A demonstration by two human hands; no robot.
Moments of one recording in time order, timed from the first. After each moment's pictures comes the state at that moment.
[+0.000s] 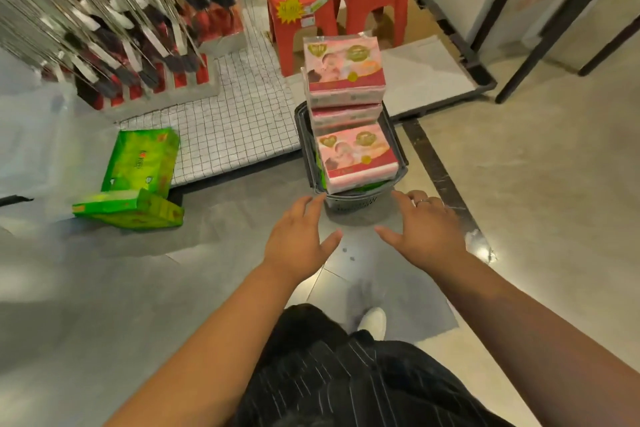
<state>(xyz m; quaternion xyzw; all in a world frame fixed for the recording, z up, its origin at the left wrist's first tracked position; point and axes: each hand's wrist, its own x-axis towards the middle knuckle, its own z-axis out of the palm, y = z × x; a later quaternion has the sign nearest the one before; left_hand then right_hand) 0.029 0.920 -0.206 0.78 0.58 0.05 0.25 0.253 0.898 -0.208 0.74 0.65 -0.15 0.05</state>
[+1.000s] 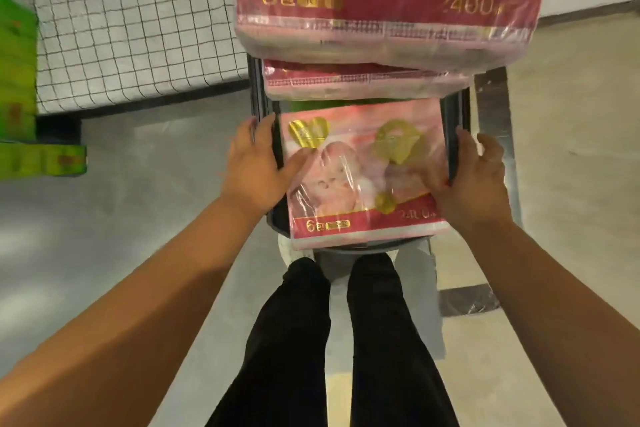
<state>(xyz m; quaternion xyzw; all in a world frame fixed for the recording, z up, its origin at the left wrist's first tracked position) 0.097 1.310 -0.578 0.61 0.72 0.02 0.34 0.390 1.276 -0.583 0.80 0.54 -0.28 0.00</state>
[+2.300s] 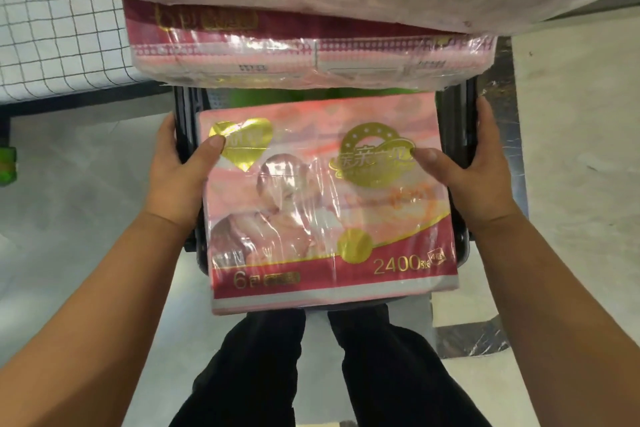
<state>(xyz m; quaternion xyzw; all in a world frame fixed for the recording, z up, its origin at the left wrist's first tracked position) 0.095 1.316 -0.688 0.34 0.72 0.35 0.50 0.443 1.310 -0.697 0.73 0.42 -0.46 -0.27</state>
